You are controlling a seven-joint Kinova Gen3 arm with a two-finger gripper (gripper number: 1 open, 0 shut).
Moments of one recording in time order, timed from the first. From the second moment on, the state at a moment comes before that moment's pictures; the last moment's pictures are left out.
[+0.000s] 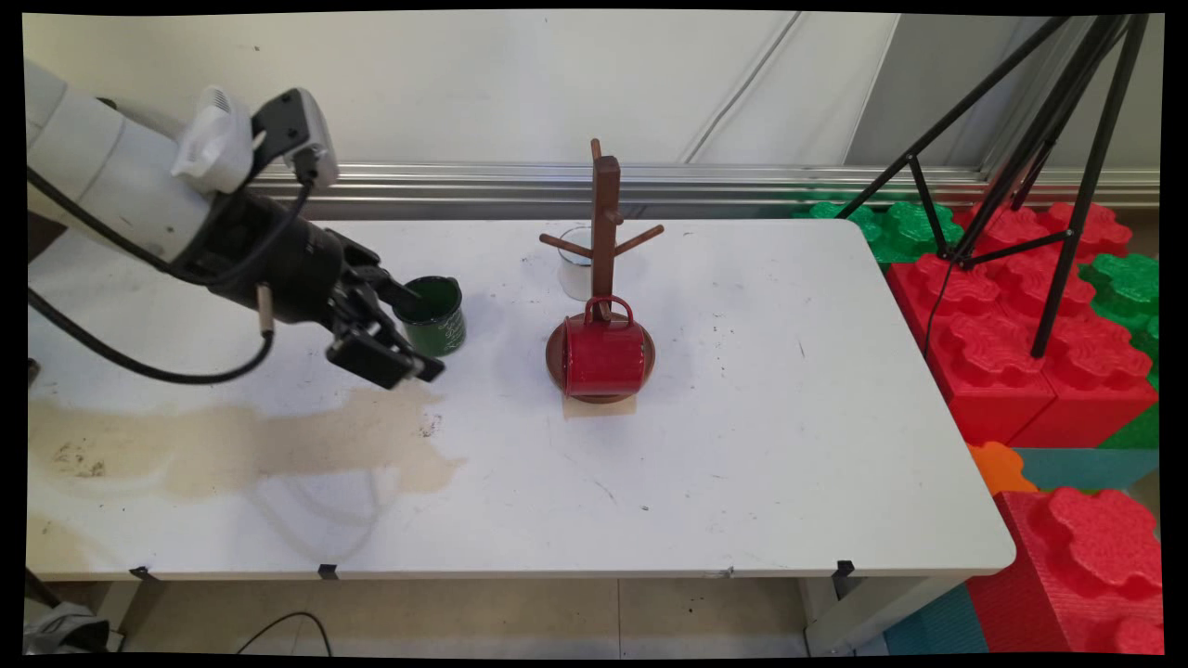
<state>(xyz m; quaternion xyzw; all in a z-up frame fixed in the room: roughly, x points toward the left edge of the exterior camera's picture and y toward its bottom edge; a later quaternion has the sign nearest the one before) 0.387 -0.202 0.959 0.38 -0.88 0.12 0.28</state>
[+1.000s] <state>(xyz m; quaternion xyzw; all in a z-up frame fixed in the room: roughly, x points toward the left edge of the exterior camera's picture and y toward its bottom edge) 0.328 -0.234 0.898 0.45 -0.83 0.10 0.32</state>
